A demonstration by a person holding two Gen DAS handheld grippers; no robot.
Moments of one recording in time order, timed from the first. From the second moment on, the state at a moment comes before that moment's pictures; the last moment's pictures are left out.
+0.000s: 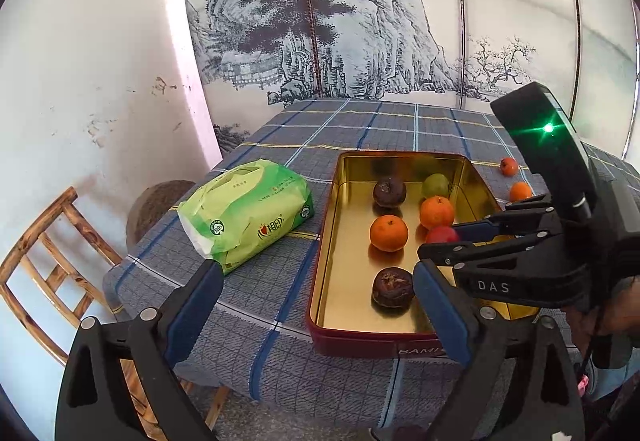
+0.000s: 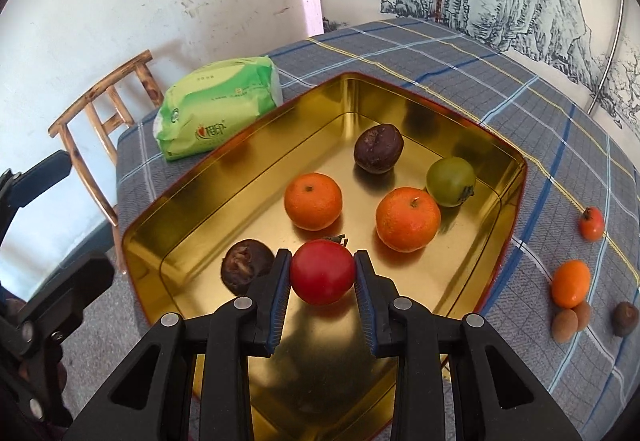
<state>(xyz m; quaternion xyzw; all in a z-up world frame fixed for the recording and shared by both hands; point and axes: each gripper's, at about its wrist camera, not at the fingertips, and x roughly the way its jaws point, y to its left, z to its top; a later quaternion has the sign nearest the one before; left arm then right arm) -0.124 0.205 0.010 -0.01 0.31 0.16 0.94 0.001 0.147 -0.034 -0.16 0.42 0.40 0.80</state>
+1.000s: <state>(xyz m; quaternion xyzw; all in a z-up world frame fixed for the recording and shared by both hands) -0.118 0.197 0.004 0.01 0.32 0.15 0.93 0.005 0.079 -0.004 -0.06 0.37 0.37 0.85</state>
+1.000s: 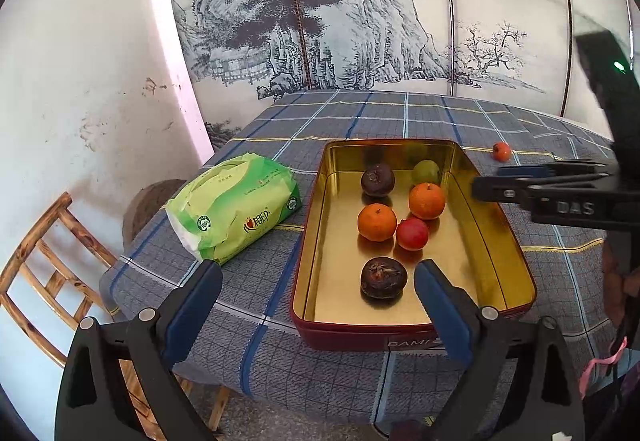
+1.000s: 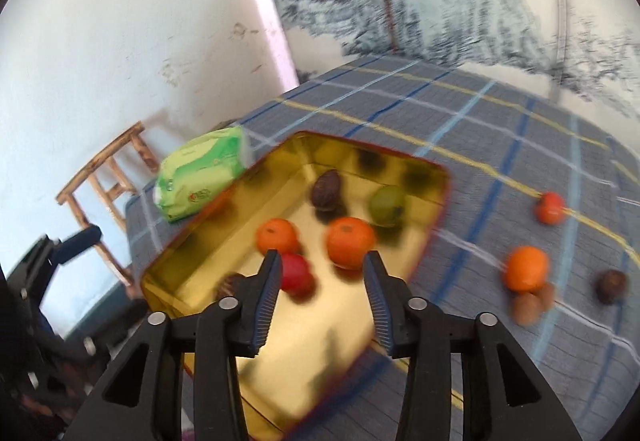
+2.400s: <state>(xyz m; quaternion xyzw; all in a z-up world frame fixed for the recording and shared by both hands) -0.010 0.023 0.037 0.10 0.37 -0.08 0.92 0.078 -0.209 -0.074 -0.02 0.47 0.05 0.88</state>
